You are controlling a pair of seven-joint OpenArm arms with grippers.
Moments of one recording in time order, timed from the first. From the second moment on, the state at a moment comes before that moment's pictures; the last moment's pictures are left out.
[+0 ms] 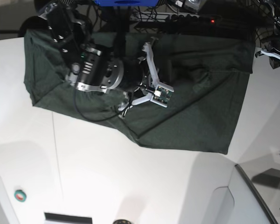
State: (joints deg) left arm 20.2 -10.2 -53.9 84.6 -10.5 -30.0 27.6; right arm -6.0 -0.7 -26.7 108.4 9.1 40.2 -57.0
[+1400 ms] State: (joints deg) left arm 24.5 -13.0 -66.5 83.5 -10.5 -42.0 27.3; right arm -2.0 -1.7 34.4 76.6 9.0 33.7 -50.9
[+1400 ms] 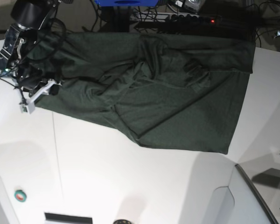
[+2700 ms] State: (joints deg) left arm 24.6 -12.7 -66.5 83.4 -10.5 -42.0 27.5; right arm -1.4 -1.9 34.6 75.5 9.0 33.7 -54.0
